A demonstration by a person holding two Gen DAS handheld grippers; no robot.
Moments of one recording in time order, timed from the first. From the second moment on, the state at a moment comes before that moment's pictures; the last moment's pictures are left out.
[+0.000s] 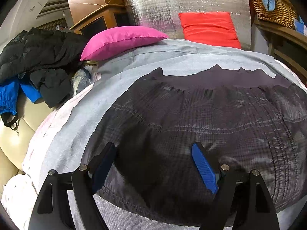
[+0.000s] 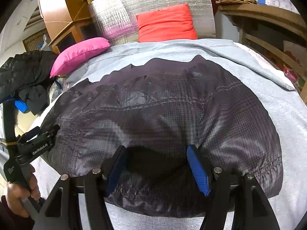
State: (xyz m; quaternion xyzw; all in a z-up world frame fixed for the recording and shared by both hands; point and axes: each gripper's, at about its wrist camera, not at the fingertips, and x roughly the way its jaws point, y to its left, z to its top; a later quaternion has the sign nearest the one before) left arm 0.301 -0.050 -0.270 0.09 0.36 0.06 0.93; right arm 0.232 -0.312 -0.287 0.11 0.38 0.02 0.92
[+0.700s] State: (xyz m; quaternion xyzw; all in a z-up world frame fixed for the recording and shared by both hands) left arm 0.303 -0.048 -0.275 0.09 0.36 0.06 0.93; right arm 0.228 -0.310 -0.287 0.10 0.38 0.02 0.92
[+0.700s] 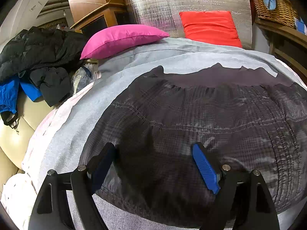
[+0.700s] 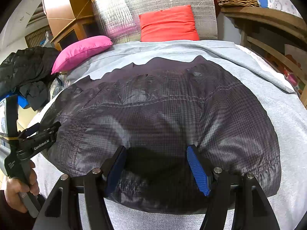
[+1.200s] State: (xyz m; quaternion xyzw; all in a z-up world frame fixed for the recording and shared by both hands) left arm 0.303 -0.049 -0.275 0.09 0.36 0.06 0.93; right arm 0.228 -0.307 -0.288 0.10 0.38 0.02 0.92
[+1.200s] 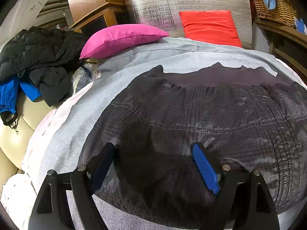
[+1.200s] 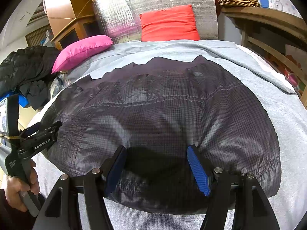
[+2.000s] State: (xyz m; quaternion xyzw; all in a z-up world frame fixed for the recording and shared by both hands) left arm 0.379 0.009 -0.226 0.07 0.40 -0.02 0.91; right arm 0.248 -0.442 -0.243 0.24 0.34 0.02 0.91
